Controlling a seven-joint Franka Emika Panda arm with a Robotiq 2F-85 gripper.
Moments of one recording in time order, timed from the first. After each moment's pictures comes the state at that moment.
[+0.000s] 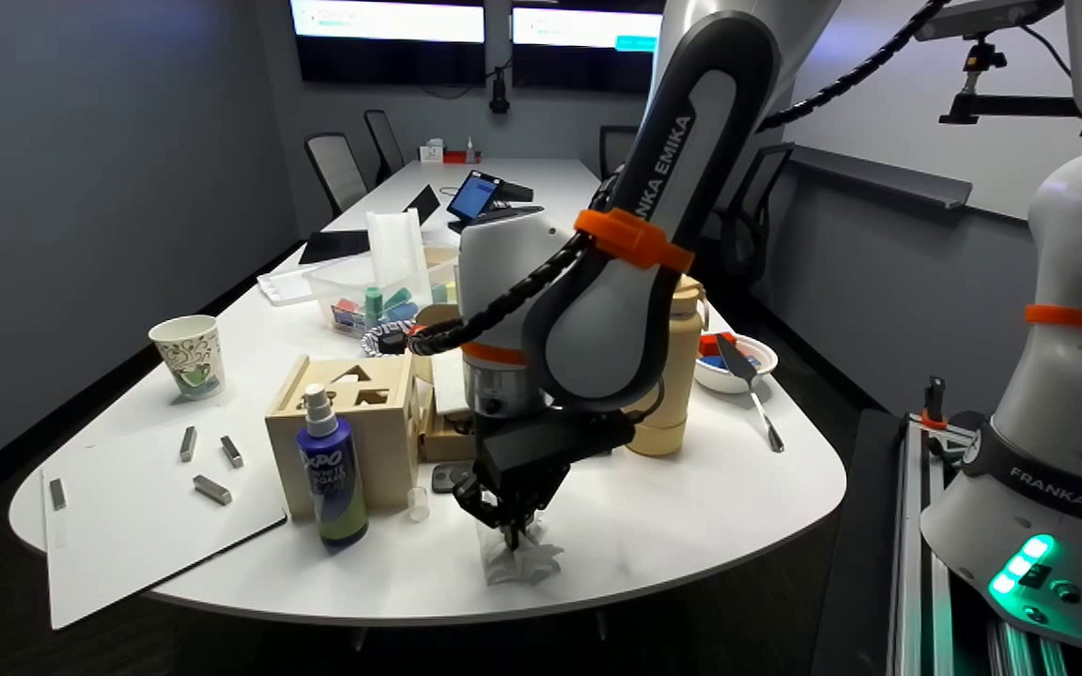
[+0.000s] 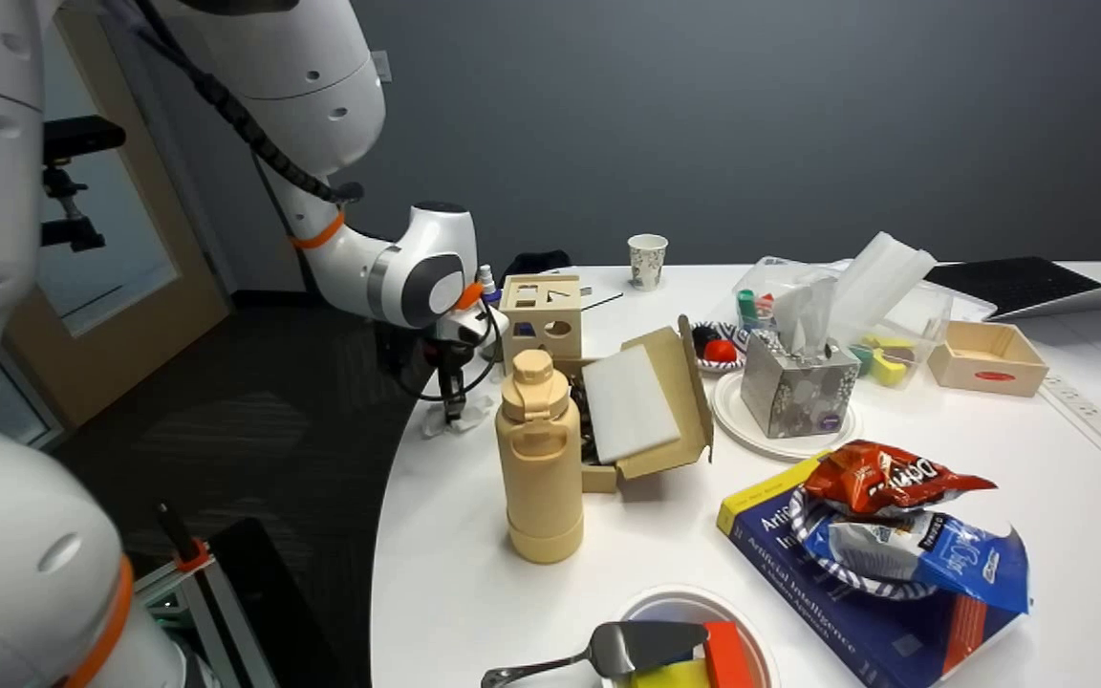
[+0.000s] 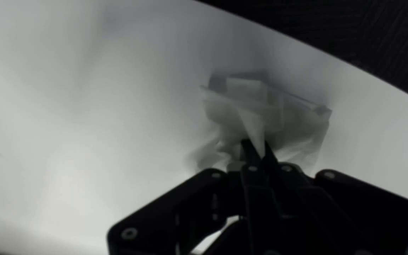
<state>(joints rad) 0.37 0.45 0.14 -2.33 0.06 2.75 0.86</state>
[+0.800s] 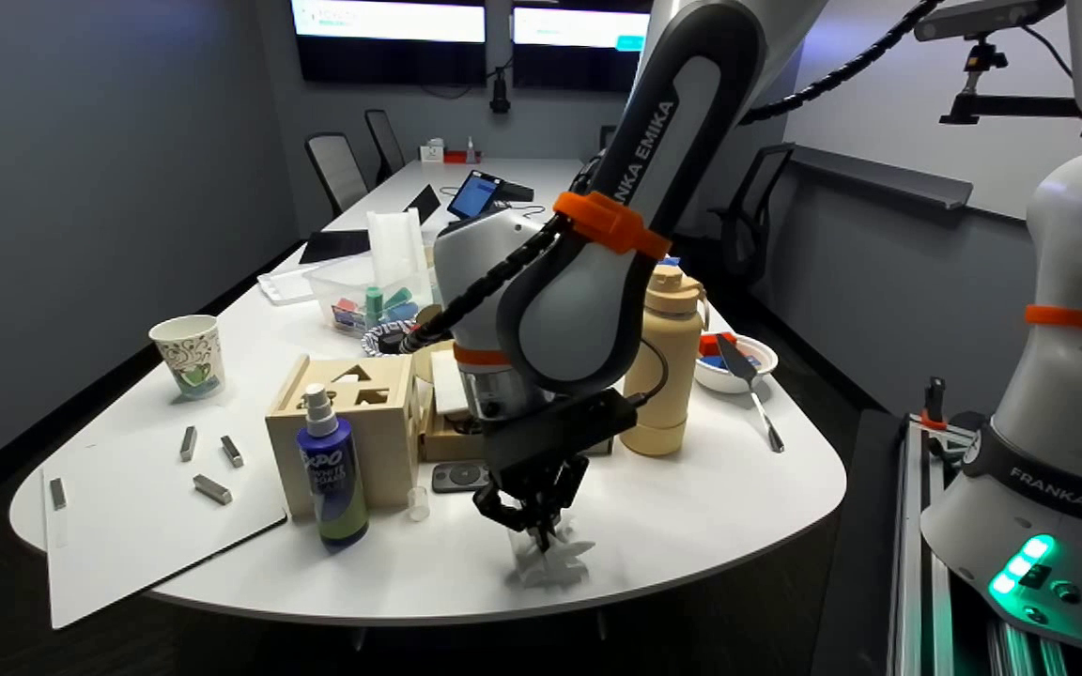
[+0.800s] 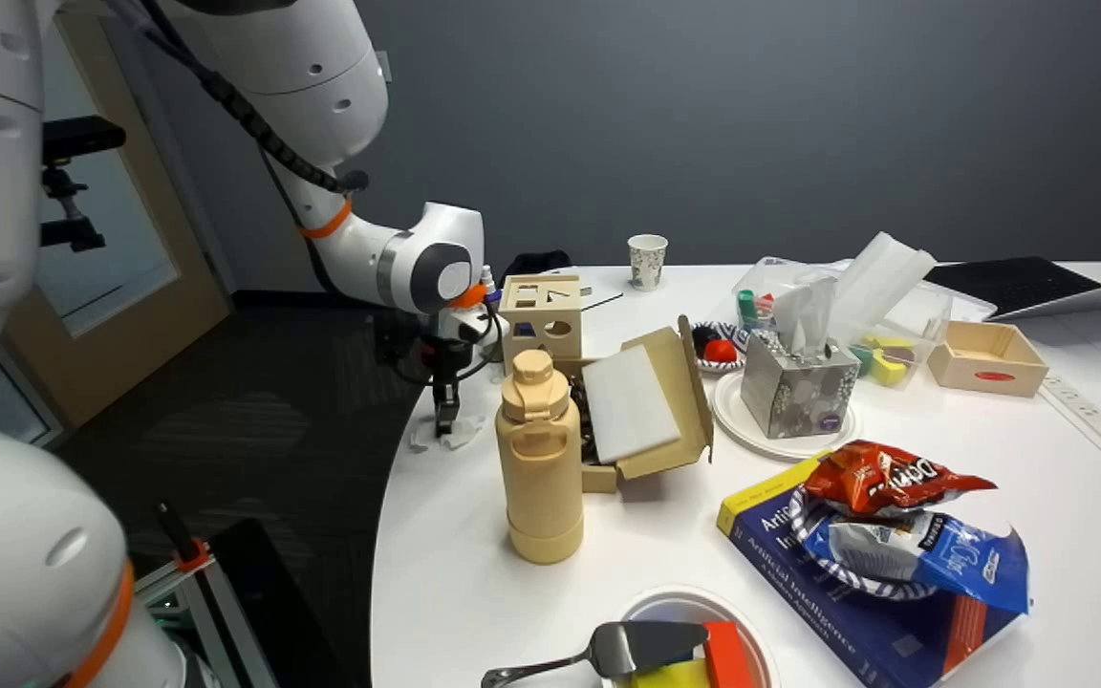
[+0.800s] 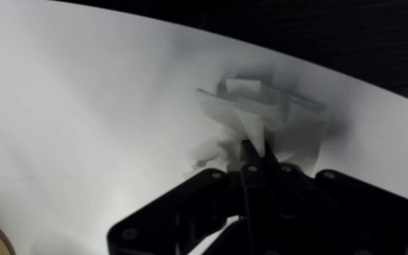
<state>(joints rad) 0.39 0.45 0.11 -2.28 0.05 2.51 0.90</state>
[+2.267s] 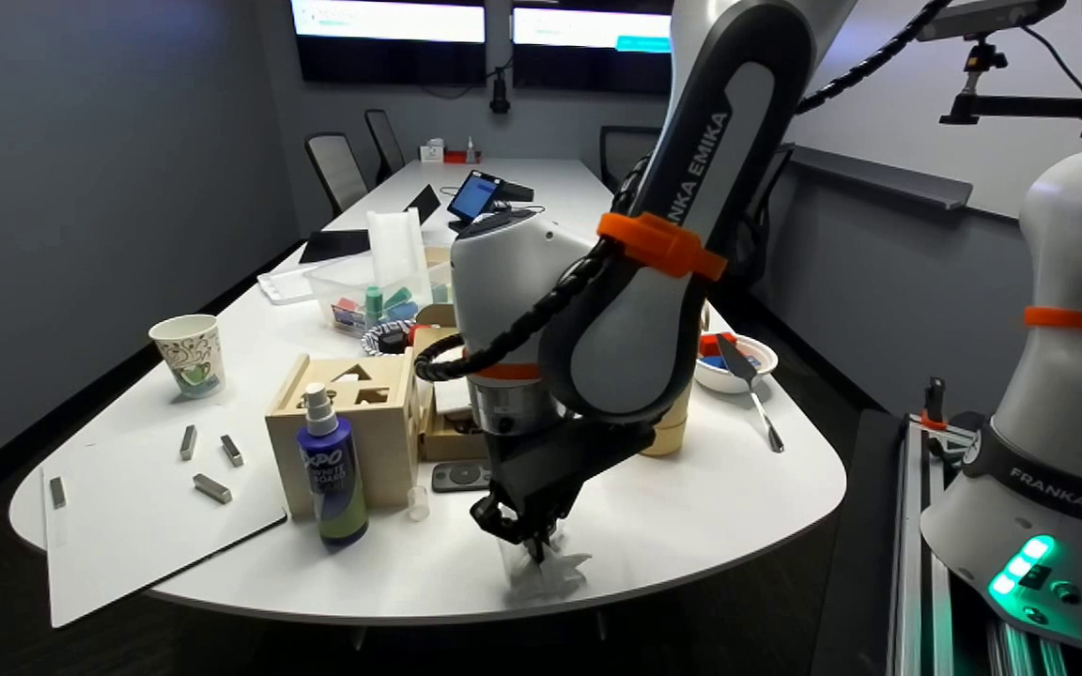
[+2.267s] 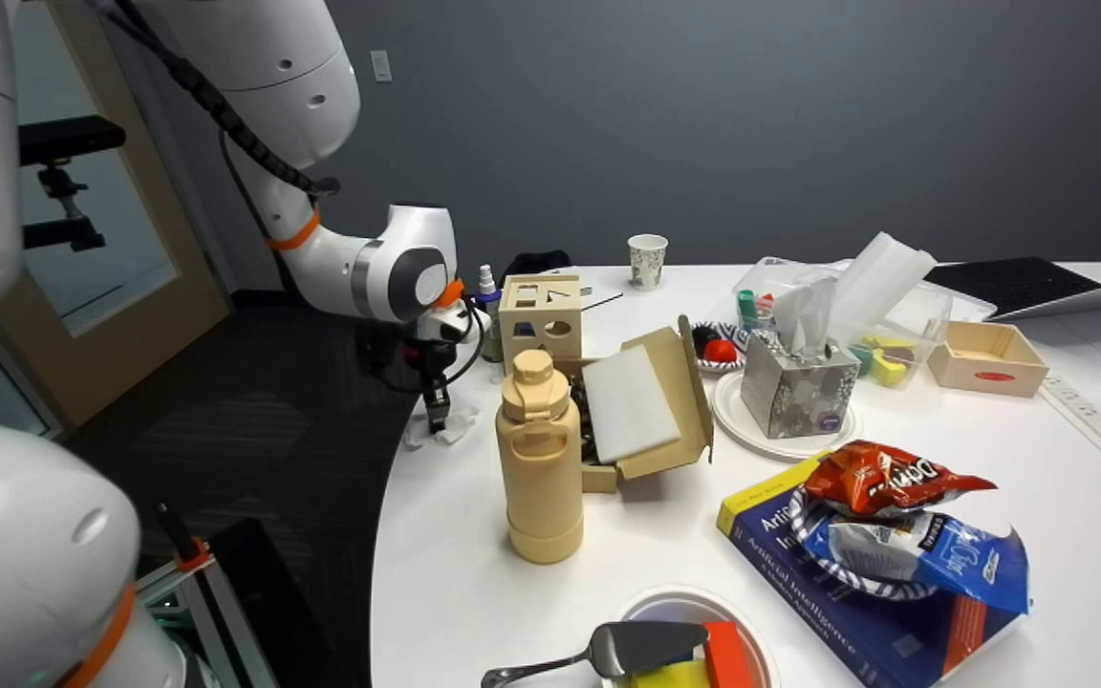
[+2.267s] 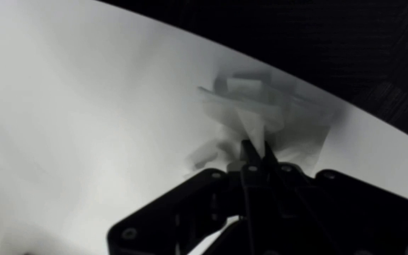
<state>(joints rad) 0.47 0.42 0.08 -2.36 -0.01 2.66 0.91</state>
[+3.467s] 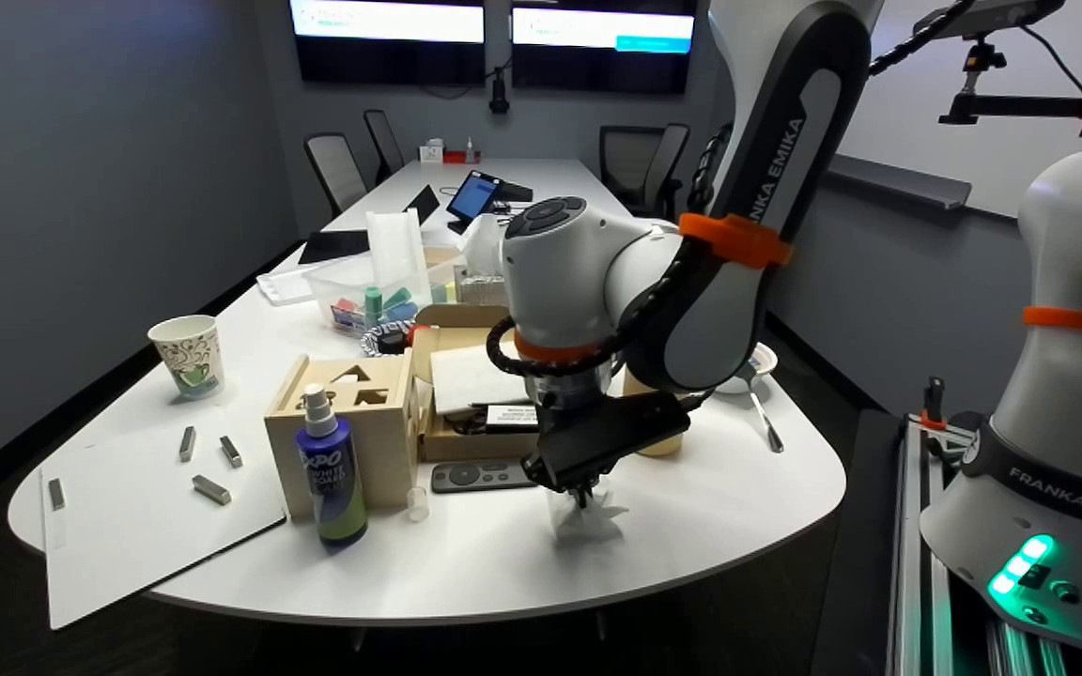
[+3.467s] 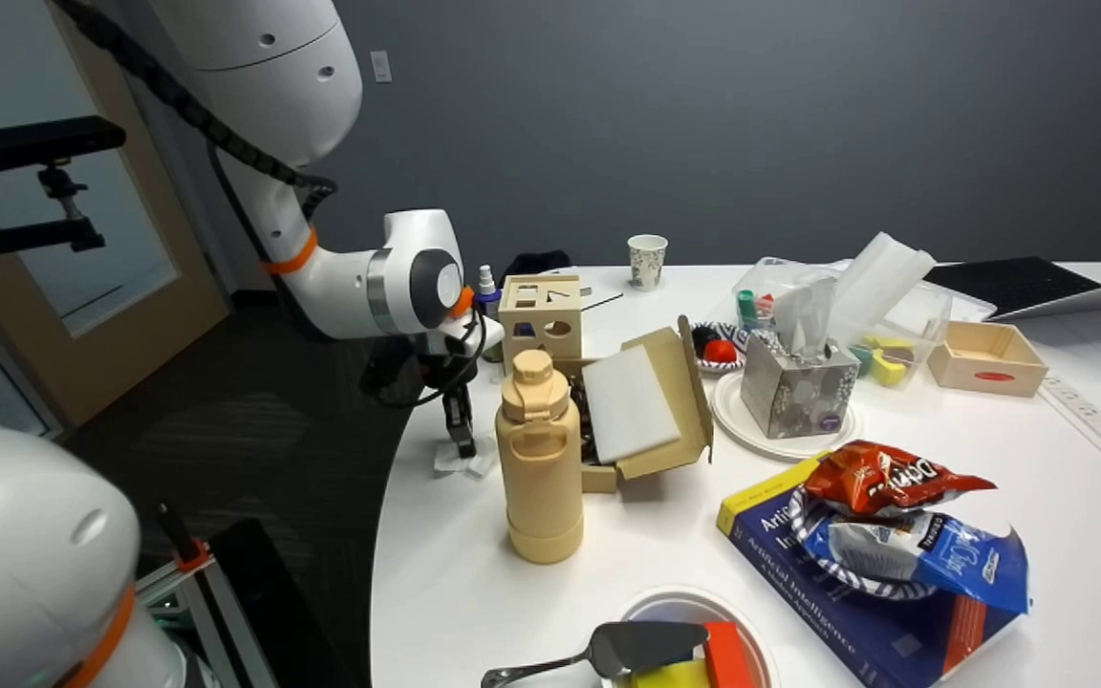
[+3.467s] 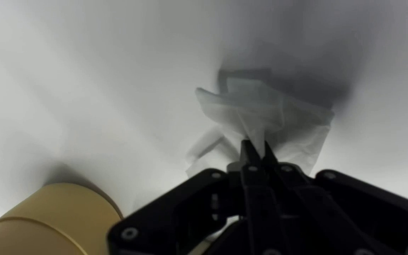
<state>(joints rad) 0.46 0.33 -0.03 -2.48 -0.32 2.67 1.29</state>
